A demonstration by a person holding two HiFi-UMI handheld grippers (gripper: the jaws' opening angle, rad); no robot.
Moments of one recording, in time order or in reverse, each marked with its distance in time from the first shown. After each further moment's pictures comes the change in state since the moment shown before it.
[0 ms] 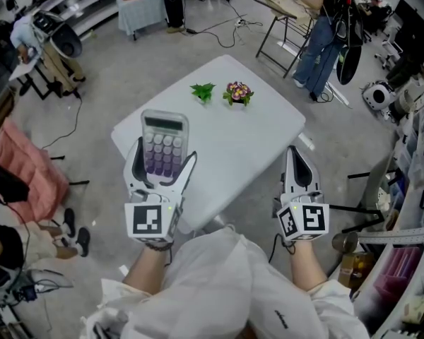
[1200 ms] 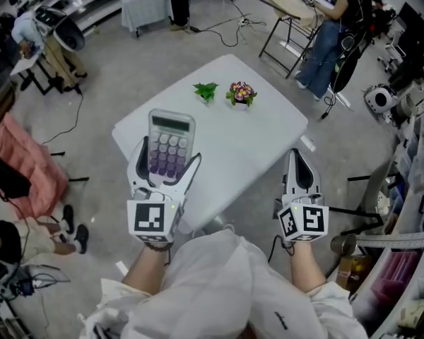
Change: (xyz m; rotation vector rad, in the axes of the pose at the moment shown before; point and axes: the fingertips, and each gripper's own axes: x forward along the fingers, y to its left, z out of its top) left arm 0.002 -0.010 -0.011 0.011 0.053 -0.041; right arm -0.001 -0.011 -0.011 0.000 0.020 -0.029
